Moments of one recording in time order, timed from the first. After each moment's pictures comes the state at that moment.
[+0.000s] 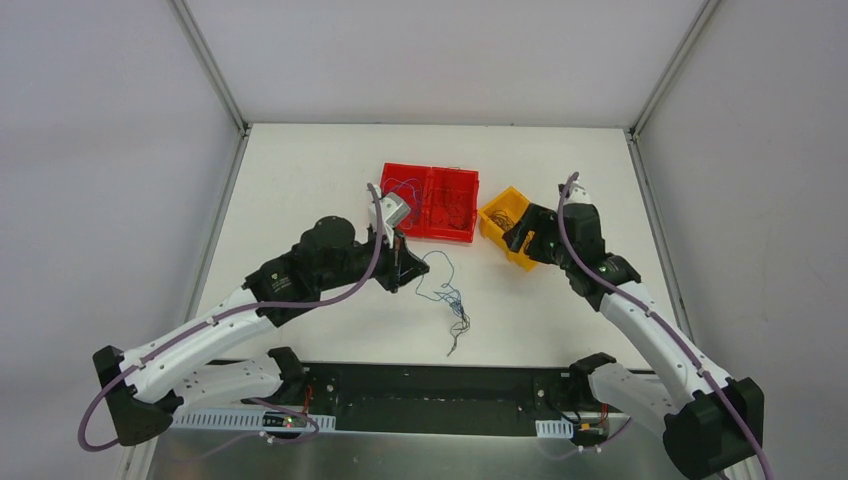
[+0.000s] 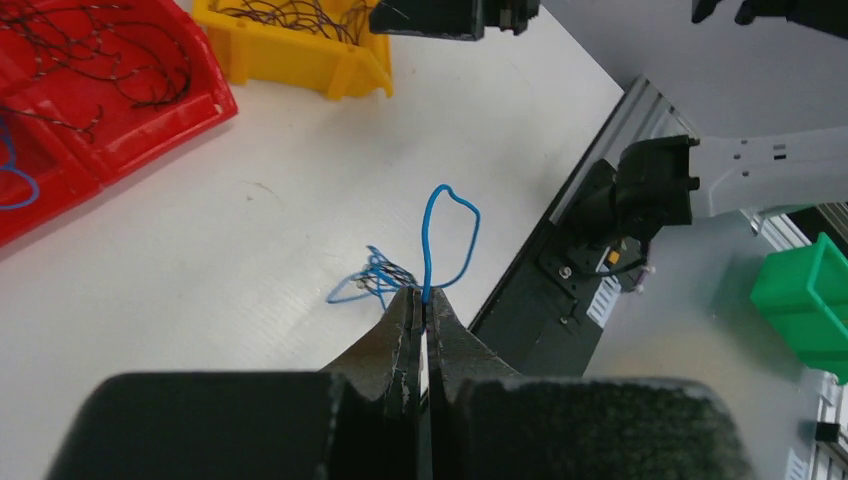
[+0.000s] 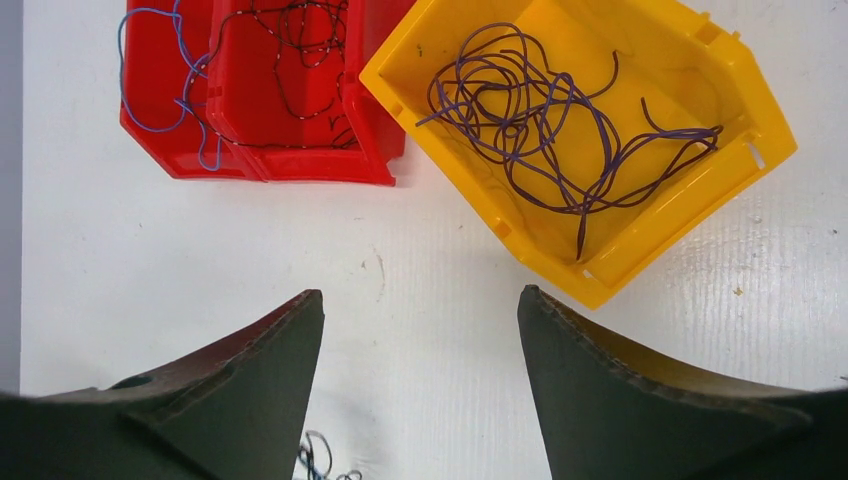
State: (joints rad) left arm -0.91 0.93 0.91 -0.32 0.15 -0.39; right arm 0.40 0.98 0.72 -0.34 0.01 0.59
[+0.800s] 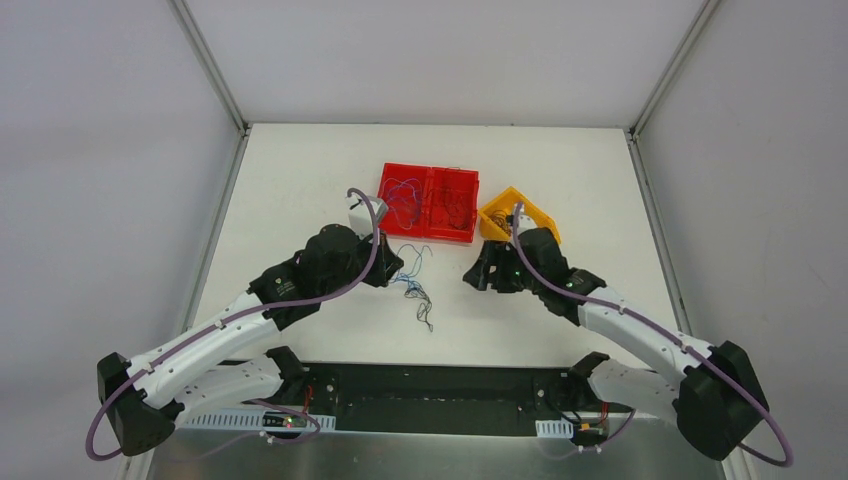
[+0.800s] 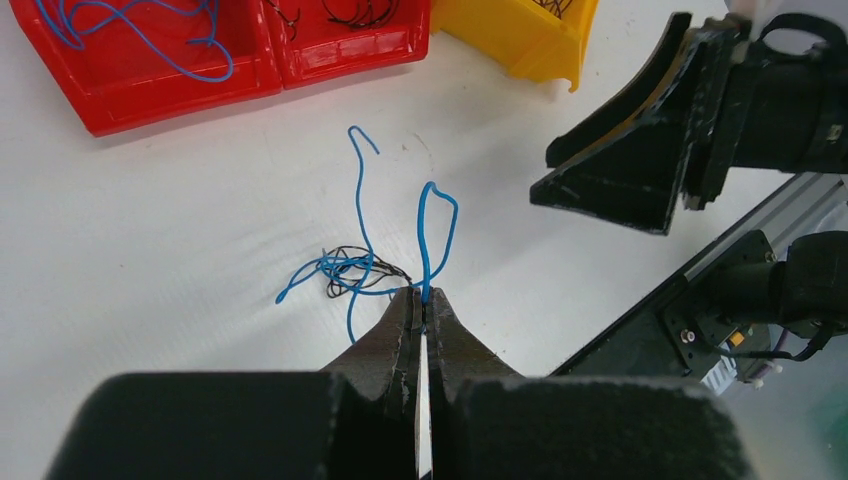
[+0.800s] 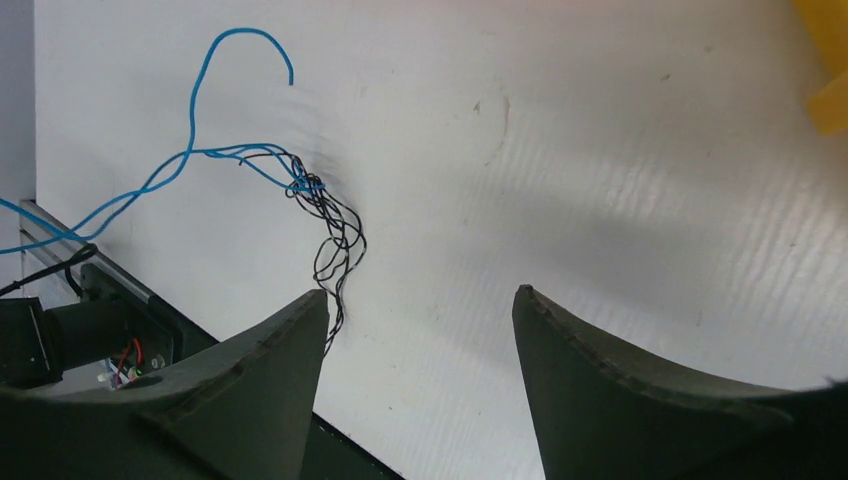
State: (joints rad) left arm -0.85 0.88 0.79 -0.36 -0.11 -0.46; right arm 0.63 1.04 0.58 -0.20 -0.13 0.63
